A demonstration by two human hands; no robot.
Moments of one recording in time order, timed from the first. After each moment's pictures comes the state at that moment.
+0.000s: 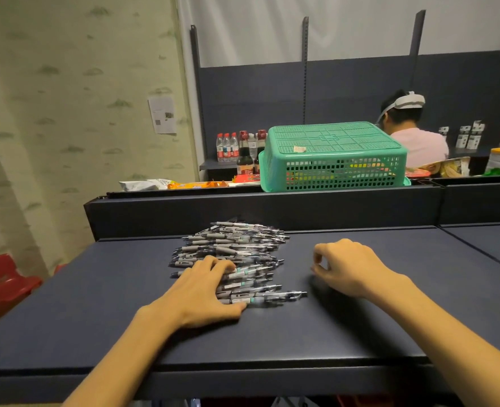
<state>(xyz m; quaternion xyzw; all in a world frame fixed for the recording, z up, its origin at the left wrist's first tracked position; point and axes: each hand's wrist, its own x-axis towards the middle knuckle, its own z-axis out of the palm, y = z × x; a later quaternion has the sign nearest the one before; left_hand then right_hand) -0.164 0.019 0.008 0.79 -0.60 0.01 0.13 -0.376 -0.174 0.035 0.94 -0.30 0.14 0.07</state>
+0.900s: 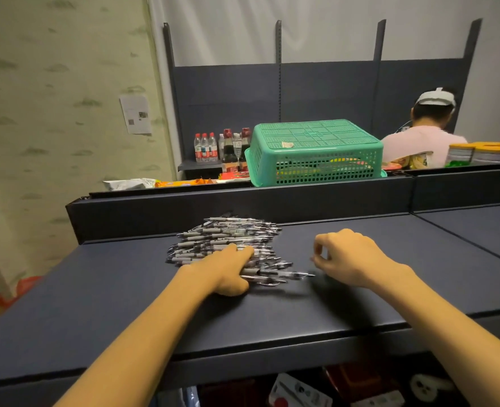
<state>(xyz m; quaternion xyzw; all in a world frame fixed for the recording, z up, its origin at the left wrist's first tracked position) -0.173 -0.019 0.034 0.78 -0.62 -0.08 -0.01 -0.384 -0.140 0.039 0.92 -0.35 0.16 0.07</state>
